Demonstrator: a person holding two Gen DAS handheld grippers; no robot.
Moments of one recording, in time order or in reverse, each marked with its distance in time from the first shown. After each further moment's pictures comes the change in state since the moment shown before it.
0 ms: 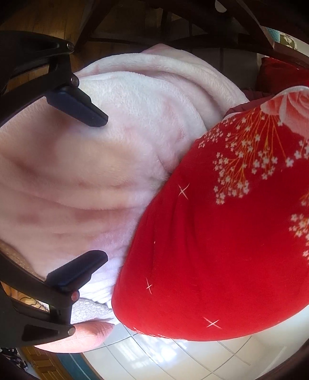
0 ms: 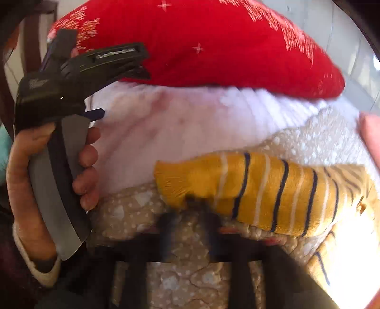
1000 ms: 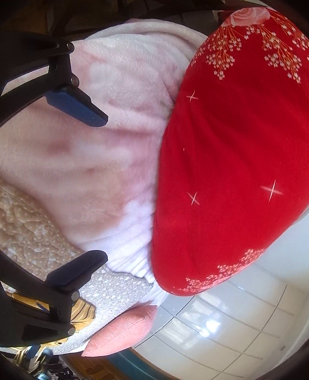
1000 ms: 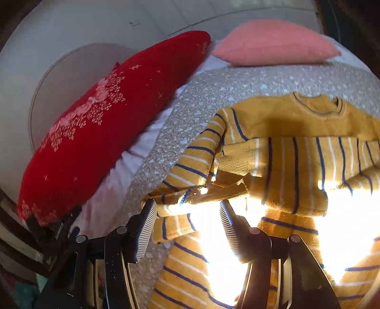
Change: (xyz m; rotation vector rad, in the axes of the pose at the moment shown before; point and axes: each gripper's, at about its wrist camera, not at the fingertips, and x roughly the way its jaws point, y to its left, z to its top) left arm -0.006 -0.081 -0.051 0.300 -0.003 -0.112; right arm -0.102 -0.219 -0.051 0.843 -0.154 -0.056
